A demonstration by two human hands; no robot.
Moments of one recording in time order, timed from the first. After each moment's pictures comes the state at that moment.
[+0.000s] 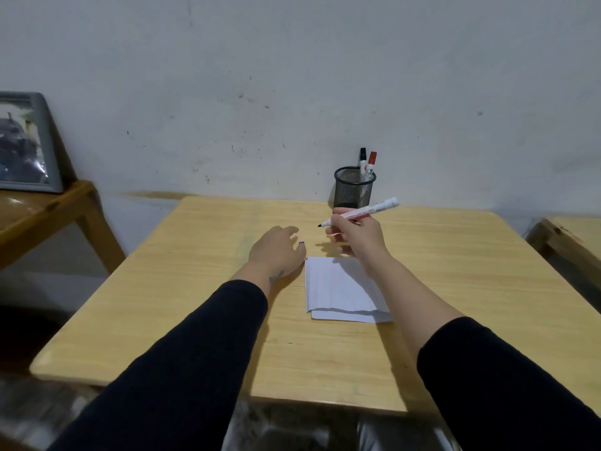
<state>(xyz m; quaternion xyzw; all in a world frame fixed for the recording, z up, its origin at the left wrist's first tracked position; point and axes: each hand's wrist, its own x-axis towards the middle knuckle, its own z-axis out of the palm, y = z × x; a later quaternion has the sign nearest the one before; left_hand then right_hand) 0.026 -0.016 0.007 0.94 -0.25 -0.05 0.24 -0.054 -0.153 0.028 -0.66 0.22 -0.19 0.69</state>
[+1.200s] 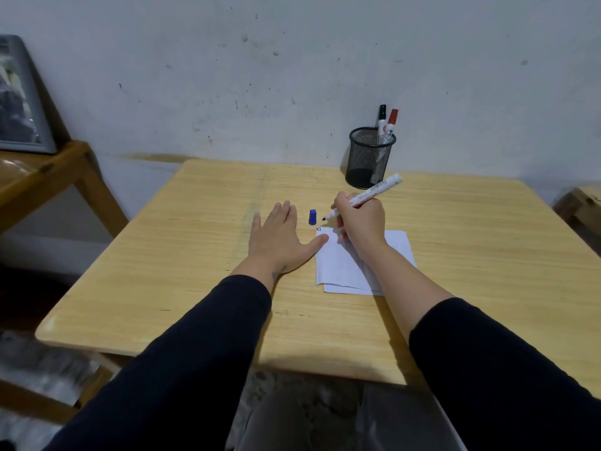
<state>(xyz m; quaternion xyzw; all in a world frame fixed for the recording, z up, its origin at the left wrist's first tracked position) 0.020 0.002 -0.032 0.96 -0.28 -0.03 0.10 -0.037 -0.131 -0.010 -0.70 0.28 -0.26 0.61</state>
